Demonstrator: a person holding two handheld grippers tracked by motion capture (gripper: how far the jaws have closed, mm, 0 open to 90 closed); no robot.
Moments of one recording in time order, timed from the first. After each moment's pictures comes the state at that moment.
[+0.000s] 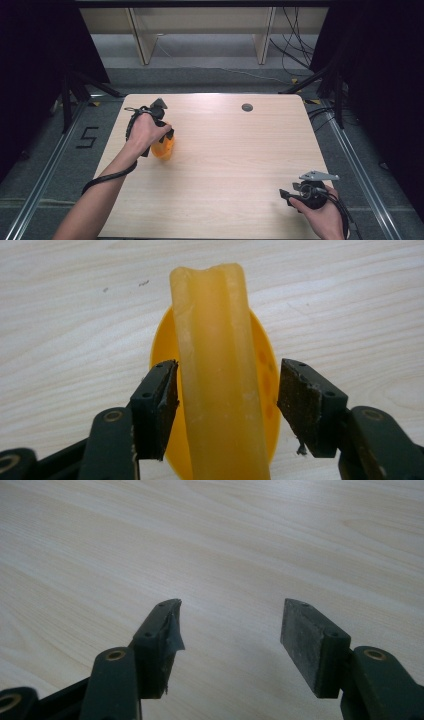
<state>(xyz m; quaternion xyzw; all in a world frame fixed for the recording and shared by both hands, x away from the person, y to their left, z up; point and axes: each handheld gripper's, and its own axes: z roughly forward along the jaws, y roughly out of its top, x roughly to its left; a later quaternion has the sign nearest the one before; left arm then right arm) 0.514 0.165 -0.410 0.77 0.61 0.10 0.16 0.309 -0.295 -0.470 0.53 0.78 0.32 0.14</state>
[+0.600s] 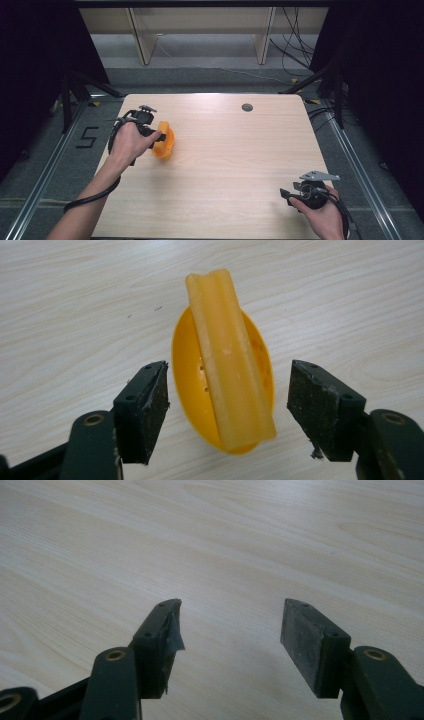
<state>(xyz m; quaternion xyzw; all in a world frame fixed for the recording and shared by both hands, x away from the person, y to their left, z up) 0.462 0.191 -0.387 0.78 0.56 0.17 0.24 0.309 -0.295 -0.468 0.53 0.77 0.32 0.14</state>
